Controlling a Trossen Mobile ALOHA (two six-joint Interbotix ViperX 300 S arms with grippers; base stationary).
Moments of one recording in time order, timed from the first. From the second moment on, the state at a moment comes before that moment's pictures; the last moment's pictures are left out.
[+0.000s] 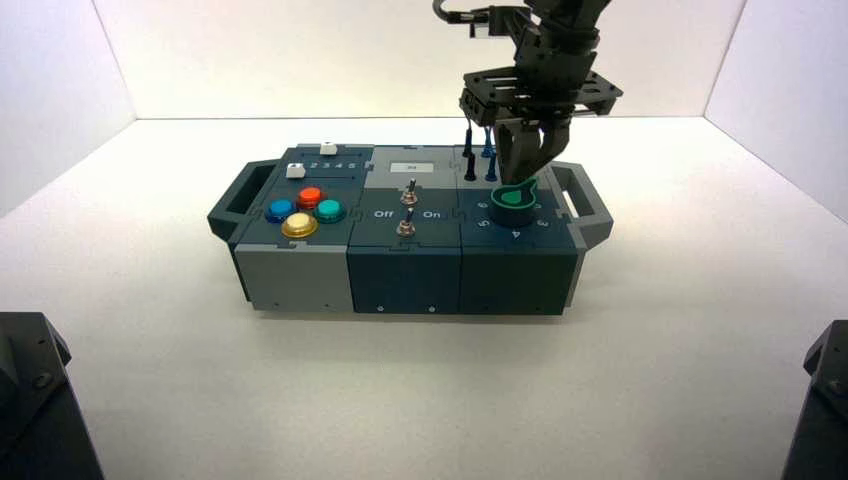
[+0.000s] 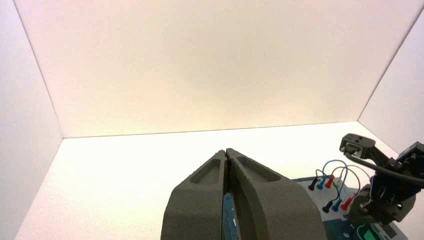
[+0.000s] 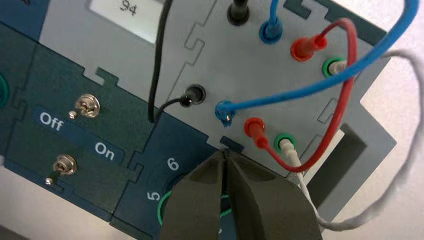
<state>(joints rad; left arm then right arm) -0.16 -1.44 1.17 -0.14 0.48 0.04 0.58 0.09 0.68 0.09 0.59 0.07</state>
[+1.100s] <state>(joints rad) -0.16 -1.44 1.17 -0.14 0.48 0.04 0.58 0.09 0.69 0.09 0.59 0.08</state>
